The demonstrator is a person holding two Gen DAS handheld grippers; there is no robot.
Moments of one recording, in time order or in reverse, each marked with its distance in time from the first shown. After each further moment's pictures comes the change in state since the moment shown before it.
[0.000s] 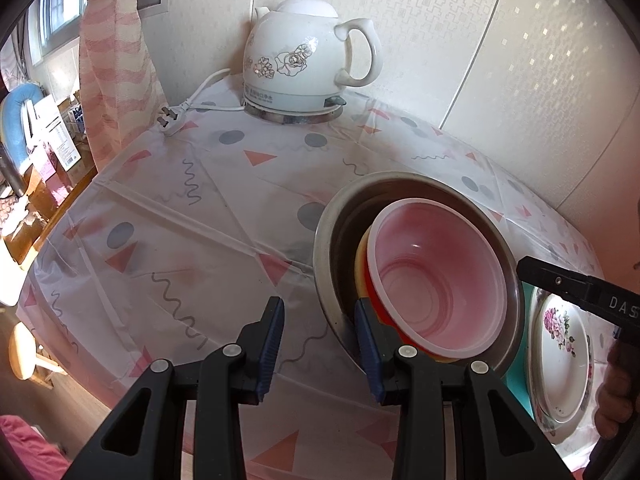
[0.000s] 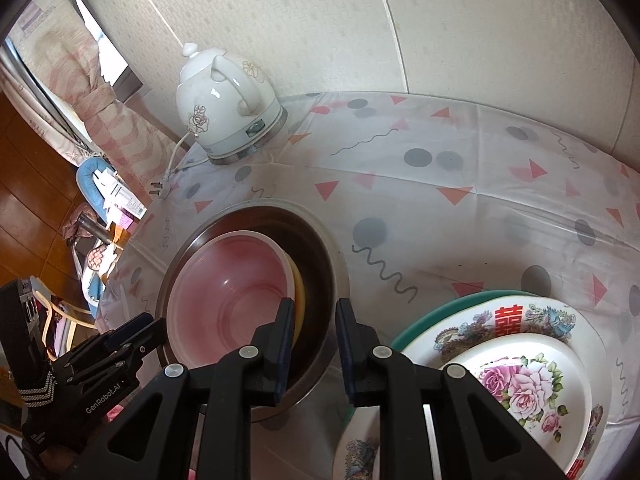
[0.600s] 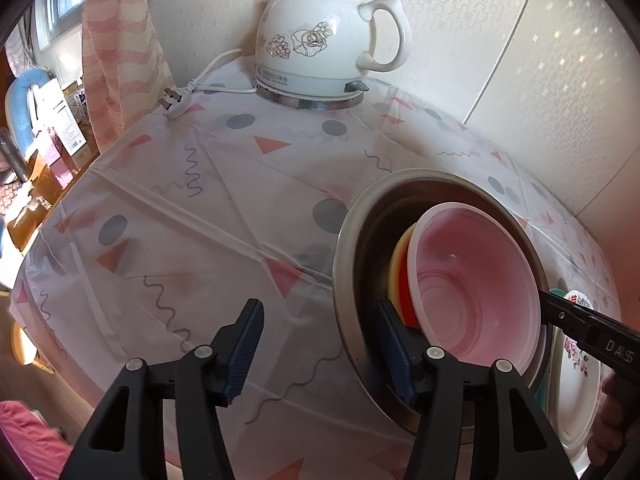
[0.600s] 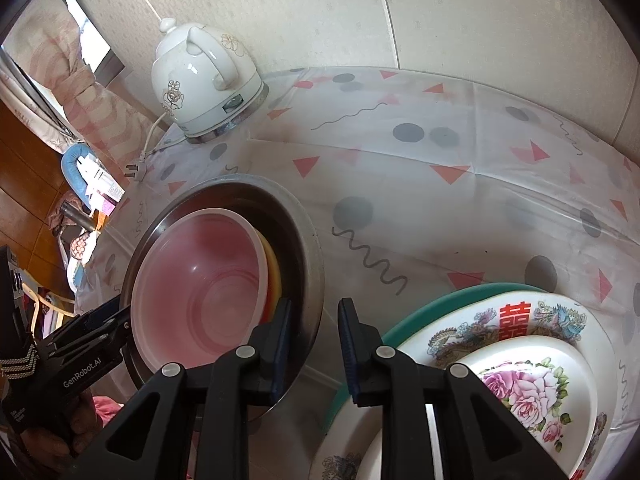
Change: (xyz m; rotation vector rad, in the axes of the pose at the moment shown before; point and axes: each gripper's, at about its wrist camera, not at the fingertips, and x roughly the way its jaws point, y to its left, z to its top) left arm 0.028 0.007 0.011 -0.045 0.048 0.035; right arm 0.026 -0.005 -0.002 -0.012 0.064 -0.049
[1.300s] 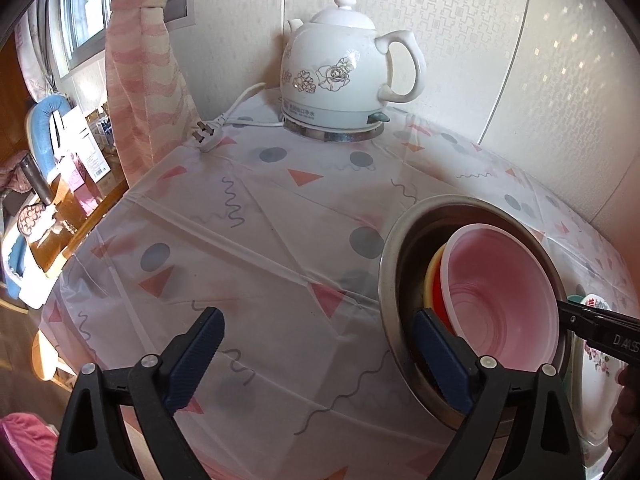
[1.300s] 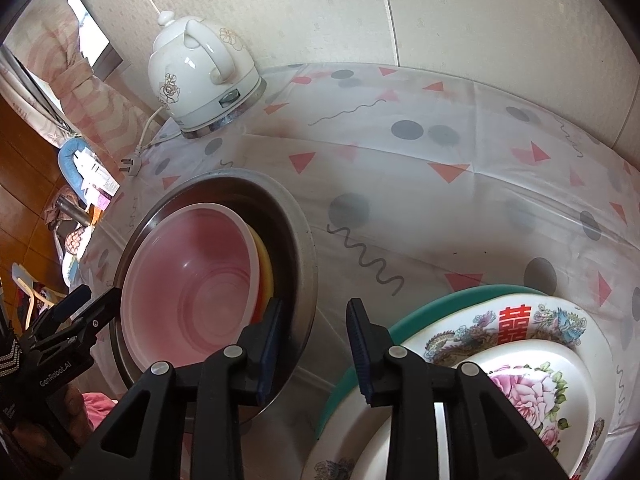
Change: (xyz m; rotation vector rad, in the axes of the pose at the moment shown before) left arm -0.020 0.013 -0.001 0.040 -0.129 0.087; right arm 0.004 -0.001 0.000 -0.009 0.008 -0.011
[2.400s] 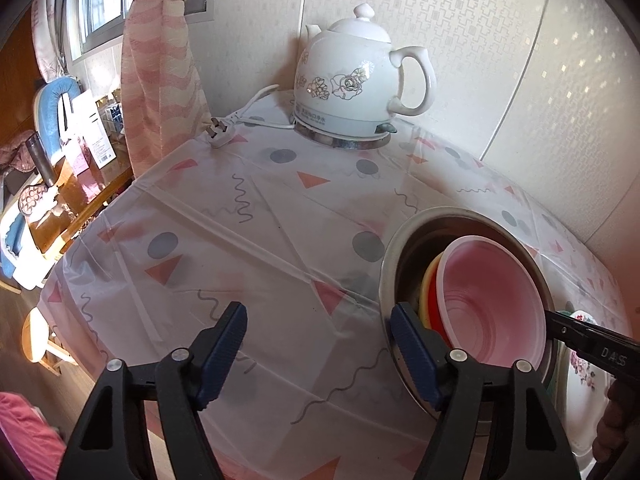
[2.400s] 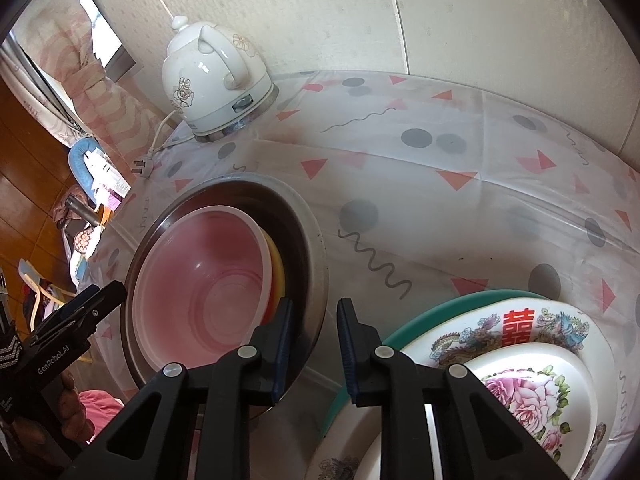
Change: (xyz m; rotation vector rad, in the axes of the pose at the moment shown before) left arm -0.010 0.006 -0.001 -0.069 0.001 -0.028; right arm -0.004 0.001 -0.002 -0.025 -0.027 0.030
